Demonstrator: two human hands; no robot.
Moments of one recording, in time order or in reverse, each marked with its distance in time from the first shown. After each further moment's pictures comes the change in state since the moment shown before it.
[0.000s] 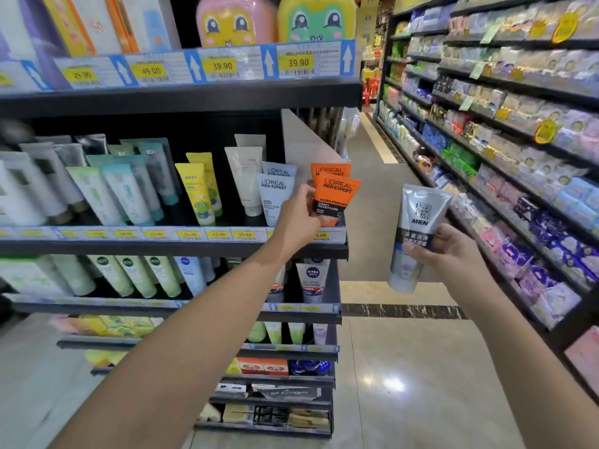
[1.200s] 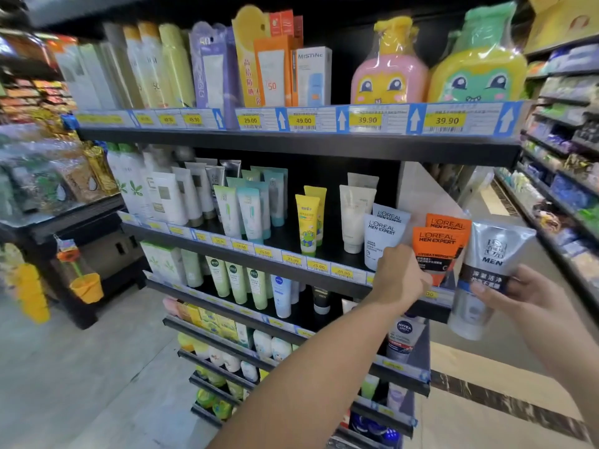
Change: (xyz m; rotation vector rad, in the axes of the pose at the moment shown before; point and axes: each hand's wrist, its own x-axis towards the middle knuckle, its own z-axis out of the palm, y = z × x) left_hand -0.013 0.013 -0.012 0.293 0.112 -0.114; right_hand 0.037 -0.032 0.070 0.039 -0.184 -0.091
